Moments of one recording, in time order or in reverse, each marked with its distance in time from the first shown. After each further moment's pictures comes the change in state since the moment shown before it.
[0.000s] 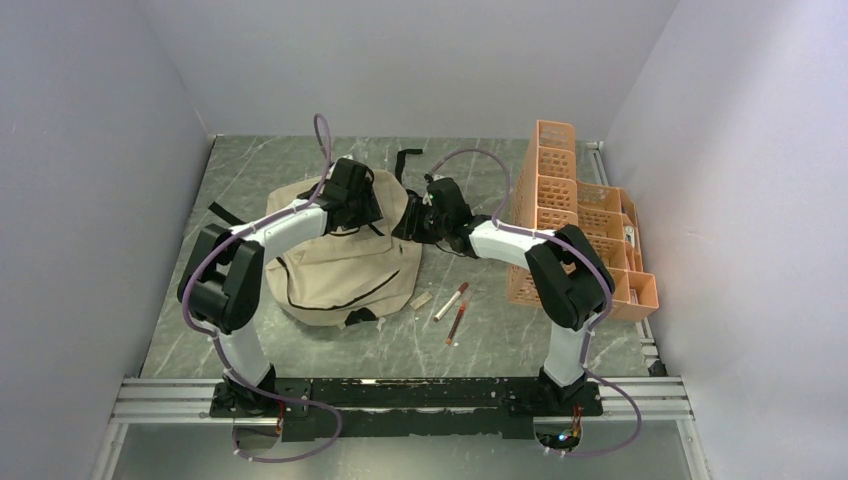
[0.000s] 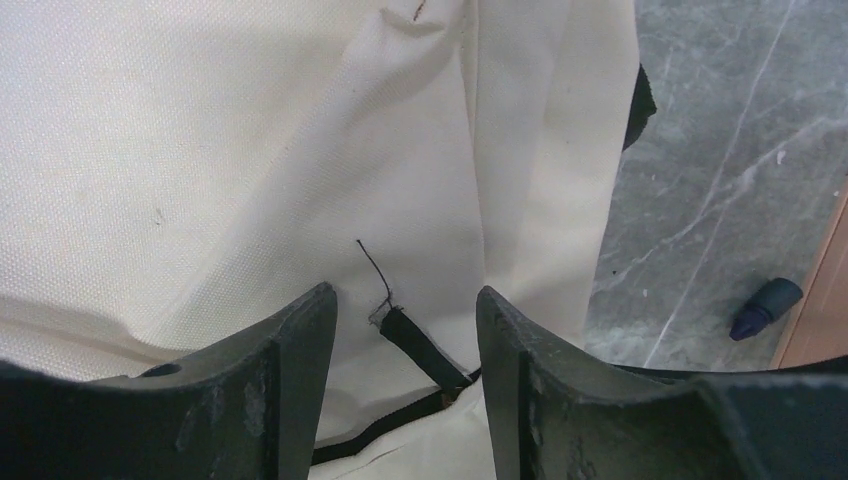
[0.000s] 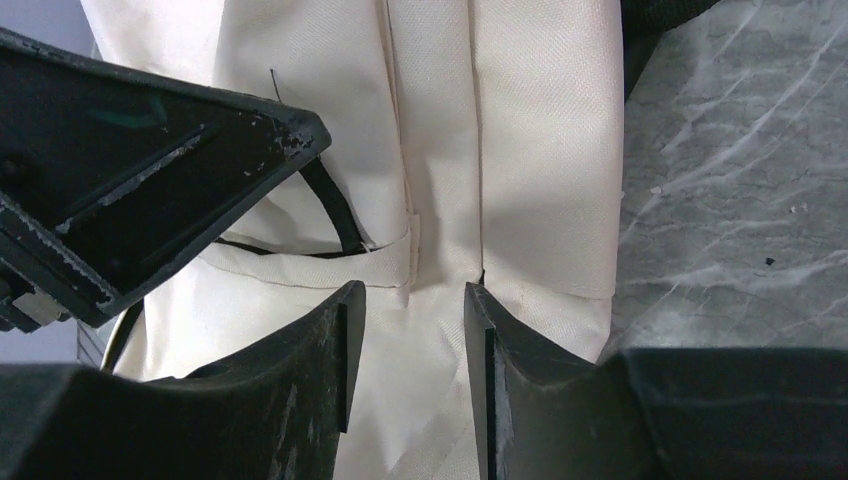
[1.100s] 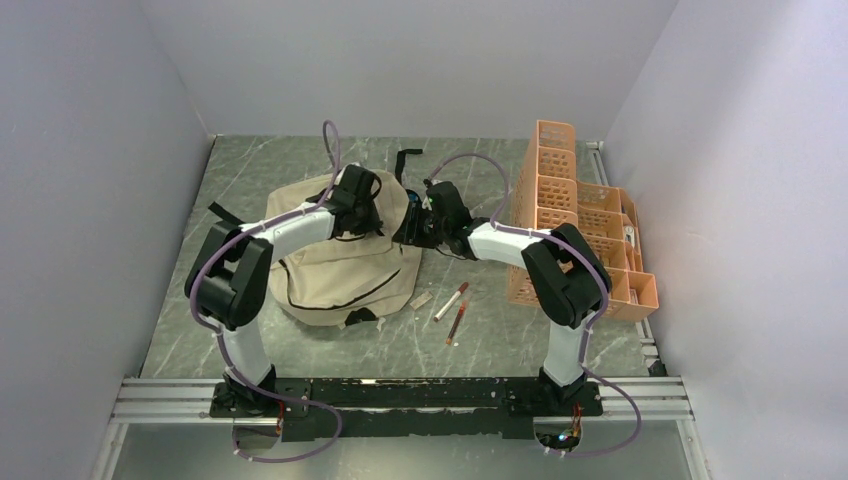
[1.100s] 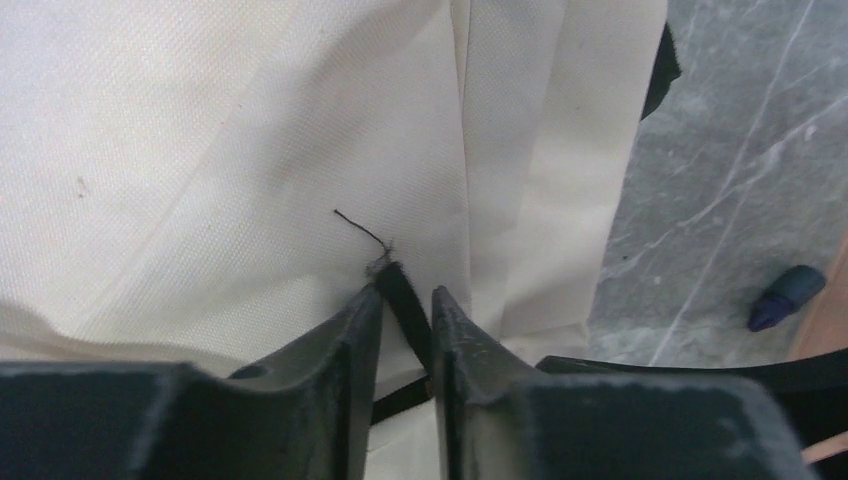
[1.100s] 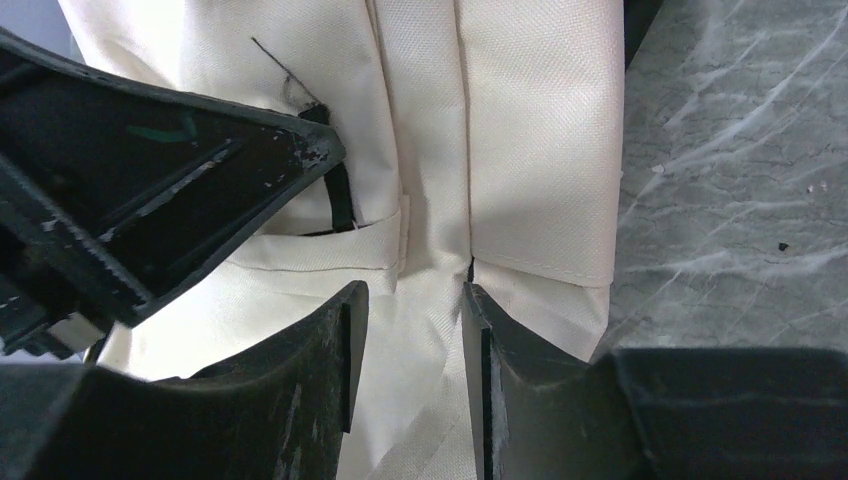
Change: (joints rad) left arm -0.033 0.039 -0.007 0.002 -0.002 -0.039; right arm -0.001 0.019 -0.020 0.010 -0.022 0.000
